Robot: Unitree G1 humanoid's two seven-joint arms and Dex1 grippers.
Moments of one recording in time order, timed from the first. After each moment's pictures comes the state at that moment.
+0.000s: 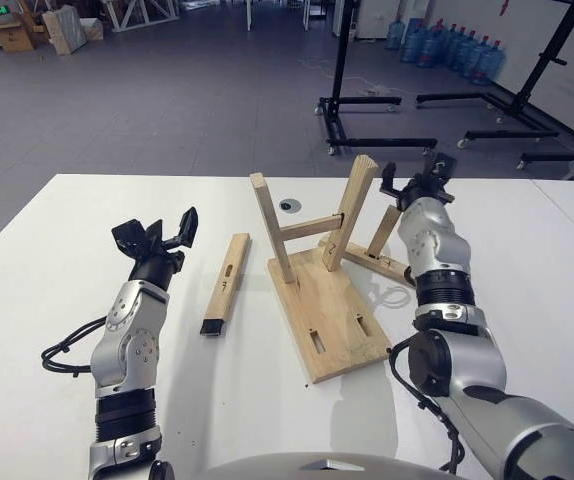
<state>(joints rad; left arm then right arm) -0.15 0.09 0.27 -0.16 -0.56 0.34 -0.13 -0.82 -0.19 -0.40 0.53 0.29 0.38 -0.18</state>
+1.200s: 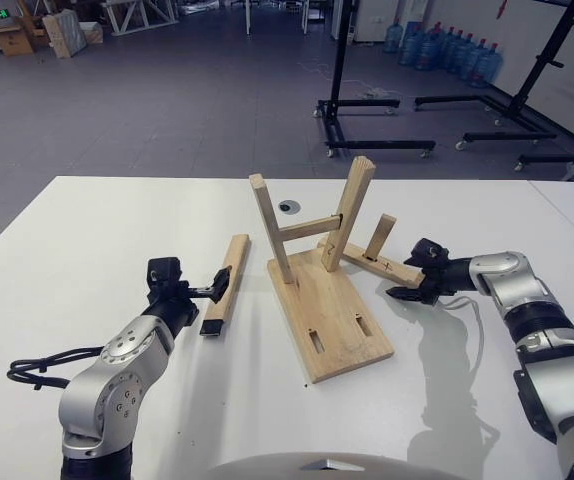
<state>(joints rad) 0.07 0.19 0.13 -0.60 -0.54 0.91 0.03 -0.64 -0.68 0.20 0.93 -0.01 0.09 1.09</state>
